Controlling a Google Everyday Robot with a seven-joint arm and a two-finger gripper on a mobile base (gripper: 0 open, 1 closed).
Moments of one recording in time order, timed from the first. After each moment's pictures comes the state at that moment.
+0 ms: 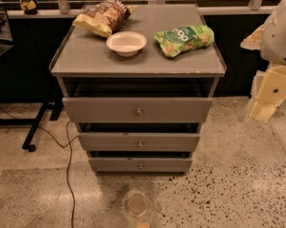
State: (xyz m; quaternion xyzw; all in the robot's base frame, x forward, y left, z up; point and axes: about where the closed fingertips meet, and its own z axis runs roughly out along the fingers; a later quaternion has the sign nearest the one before) arm 0.438 -0.217 0.976 -0.60 0.78 -0.03 0.16
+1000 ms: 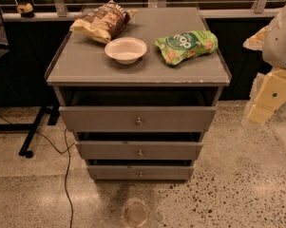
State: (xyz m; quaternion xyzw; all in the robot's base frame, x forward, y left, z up) arm 0.436 -0.213 0.976 -0.59 0.79 -0.04 0.19
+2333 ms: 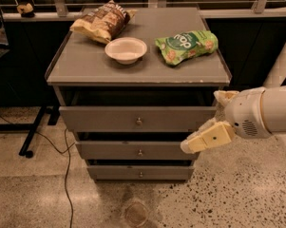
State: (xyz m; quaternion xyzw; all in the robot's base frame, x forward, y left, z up) arm 0.447 -0.155 0.864 -0.40 0.82 0.17 0.38
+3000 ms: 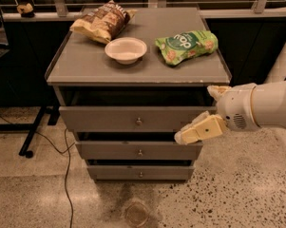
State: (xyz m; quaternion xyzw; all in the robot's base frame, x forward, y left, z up) arm 0.473 -0.145 0.860 -0.40 0.80 0.18 0.40
